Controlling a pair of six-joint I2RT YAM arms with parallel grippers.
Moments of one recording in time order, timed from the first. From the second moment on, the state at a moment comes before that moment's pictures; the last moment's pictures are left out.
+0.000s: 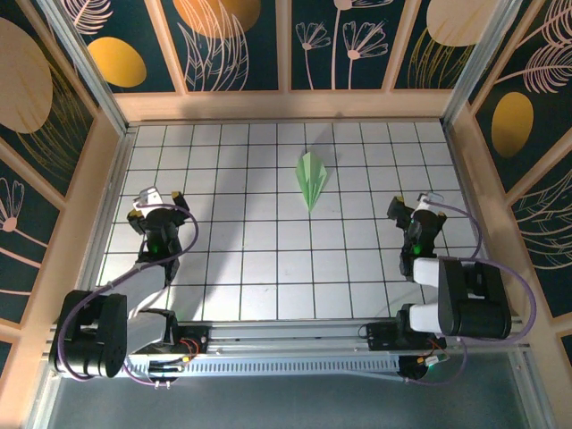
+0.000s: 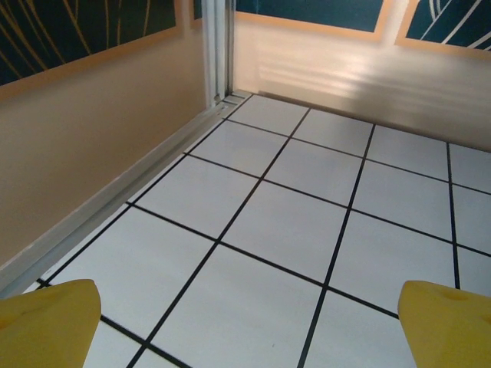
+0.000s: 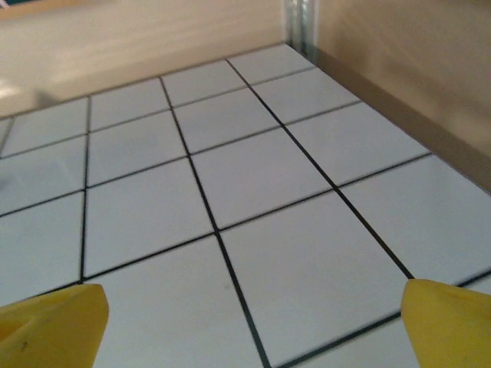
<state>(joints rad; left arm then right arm) -0.12 1.18 0.28 0.65 -0.51 -0.22 -0.05 1.35 0.22 0.84 0.21 0.17</state>
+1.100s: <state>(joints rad) -0.05 1.52 0.22 1.15 -0.22 -0.07 -0.02 1.57 0.20 1.25 0.05 0.13</state>
